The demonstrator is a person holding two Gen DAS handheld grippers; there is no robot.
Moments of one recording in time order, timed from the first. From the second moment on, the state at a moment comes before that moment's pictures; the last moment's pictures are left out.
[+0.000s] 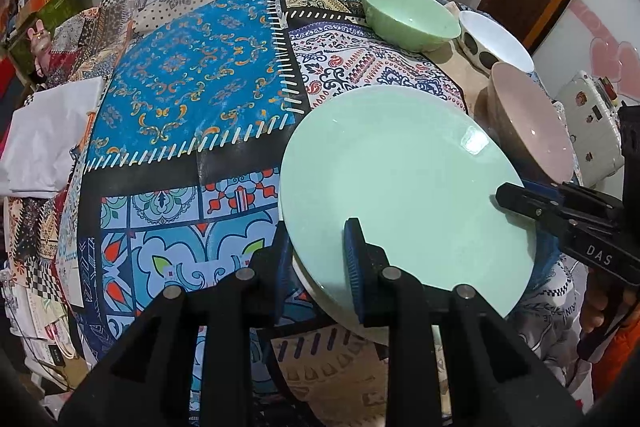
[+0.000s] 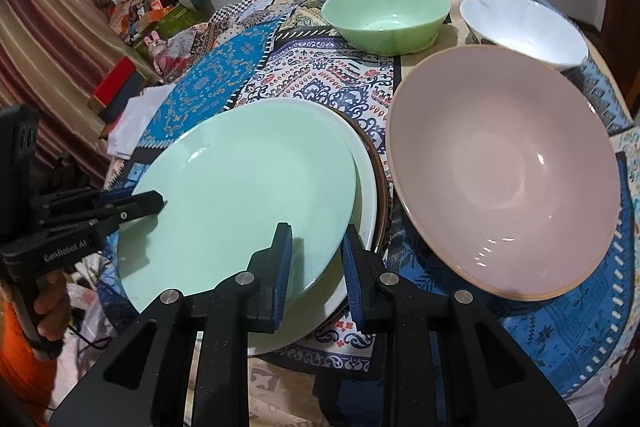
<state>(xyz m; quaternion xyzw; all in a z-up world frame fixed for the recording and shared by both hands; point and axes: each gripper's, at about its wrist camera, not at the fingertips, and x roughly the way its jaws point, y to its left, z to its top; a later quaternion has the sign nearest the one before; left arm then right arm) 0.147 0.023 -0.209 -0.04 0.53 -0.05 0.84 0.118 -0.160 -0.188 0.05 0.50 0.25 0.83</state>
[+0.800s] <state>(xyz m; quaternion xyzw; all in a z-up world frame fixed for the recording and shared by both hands) 0.144 0.006 -0.185 -0.01 0.51 -0.05 0.86 0.101 -0.179 -0.147 0.00 0.43 0.23 0.87</state>
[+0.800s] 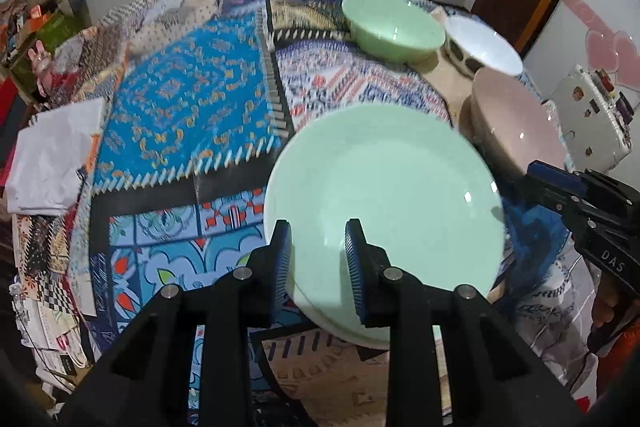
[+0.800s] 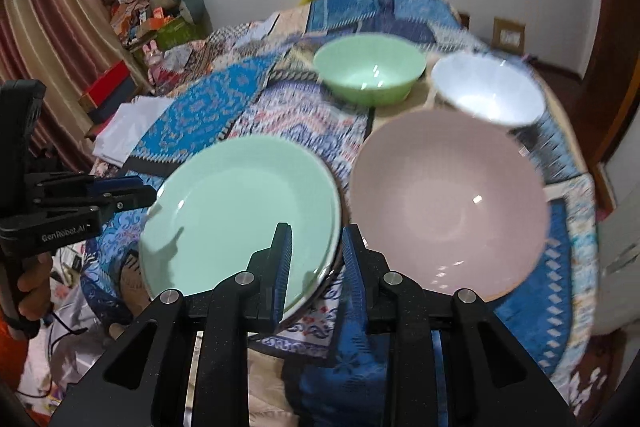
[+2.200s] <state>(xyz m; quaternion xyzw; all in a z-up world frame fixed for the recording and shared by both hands) 0.240 -0.144 -0.196 0.03 0.49 -0.14 0.86 0.139 -0.302 -0.177 0.08 0.42 0.12 0.90</state>
